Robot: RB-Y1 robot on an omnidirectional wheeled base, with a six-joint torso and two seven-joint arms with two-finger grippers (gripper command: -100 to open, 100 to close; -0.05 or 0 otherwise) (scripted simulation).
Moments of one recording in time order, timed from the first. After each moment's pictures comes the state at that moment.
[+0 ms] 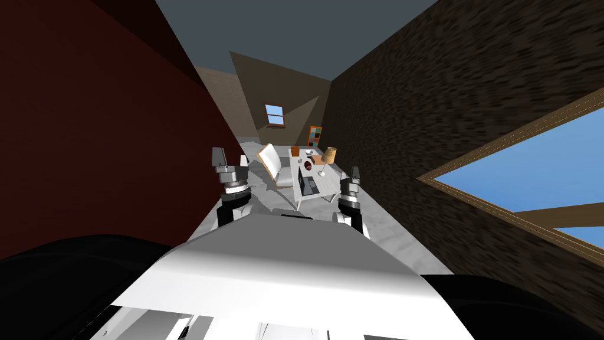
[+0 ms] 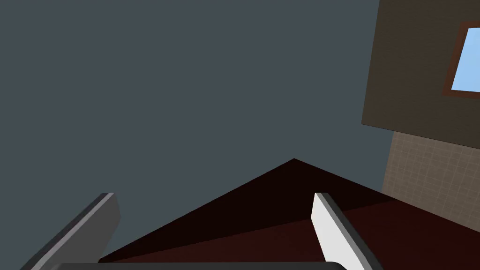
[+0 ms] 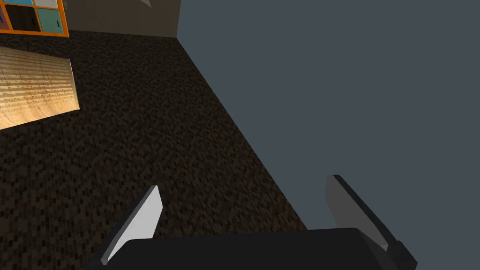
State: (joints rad) left arm 0.54 -0.01 0.05 -2.34 0.11 -0.62 -0.16; right arm 0.53 0.02 0.04 -2.30 0.06 -0.36 0.07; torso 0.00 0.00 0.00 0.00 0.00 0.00
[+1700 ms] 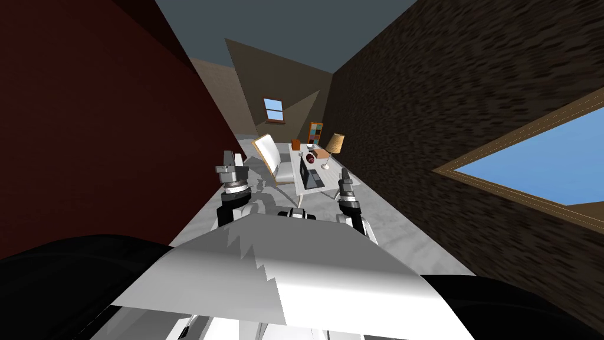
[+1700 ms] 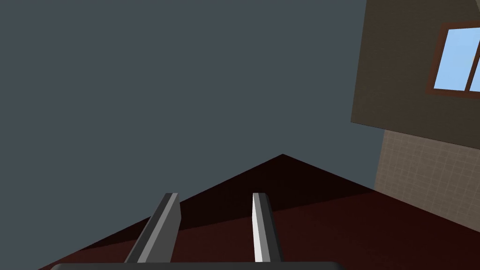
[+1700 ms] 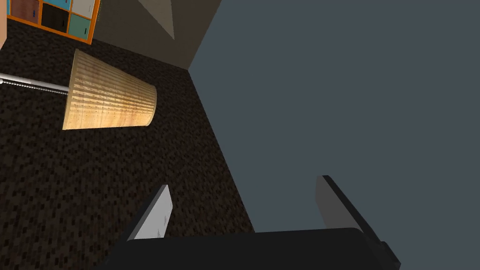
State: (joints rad) left arm 0.54 -0.01 0.05 -2.34 0.11 -0.62 -0.16; right arm 0.51 -0.15 0.03 -2.26 0.15 -0.36 0.16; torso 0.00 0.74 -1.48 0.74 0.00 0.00
